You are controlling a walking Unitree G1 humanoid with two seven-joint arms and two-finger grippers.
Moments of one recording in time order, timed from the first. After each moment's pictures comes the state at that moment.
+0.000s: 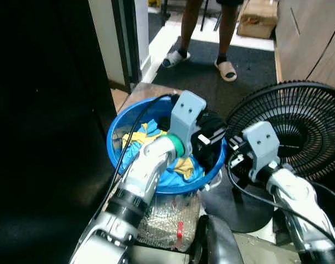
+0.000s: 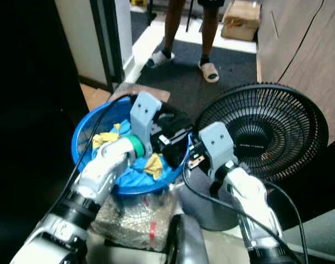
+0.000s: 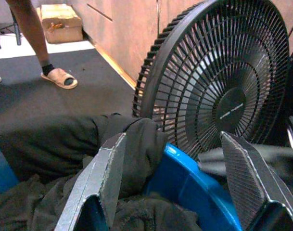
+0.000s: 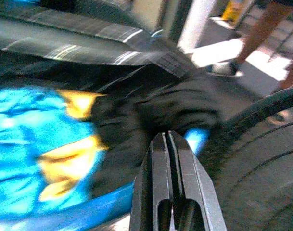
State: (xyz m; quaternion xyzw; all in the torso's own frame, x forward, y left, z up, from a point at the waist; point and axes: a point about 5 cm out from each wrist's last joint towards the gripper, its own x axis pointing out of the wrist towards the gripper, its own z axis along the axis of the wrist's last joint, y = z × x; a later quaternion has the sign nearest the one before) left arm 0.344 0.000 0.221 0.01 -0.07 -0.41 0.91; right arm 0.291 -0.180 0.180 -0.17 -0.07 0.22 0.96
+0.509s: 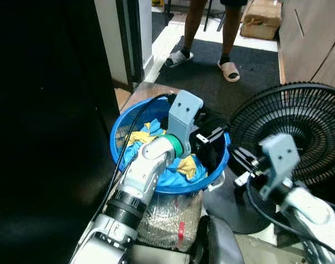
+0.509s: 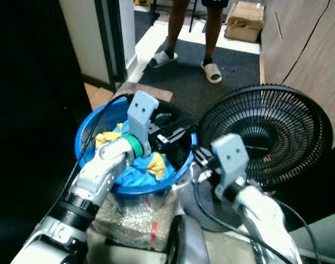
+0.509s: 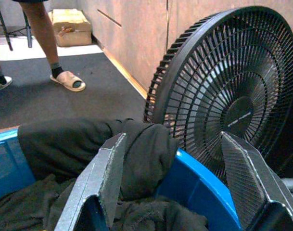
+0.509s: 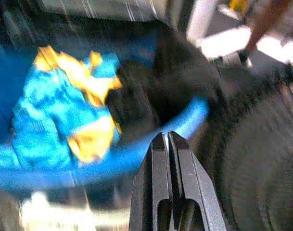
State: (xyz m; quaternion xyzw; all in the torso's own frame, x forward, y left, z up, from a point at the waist) left arm 0.344 0.001 0.226 0.00 -0.07 -0.40 0.91; right arm 0.257 -0.206 0.171 -0.14 -0.04 0.21 0.97
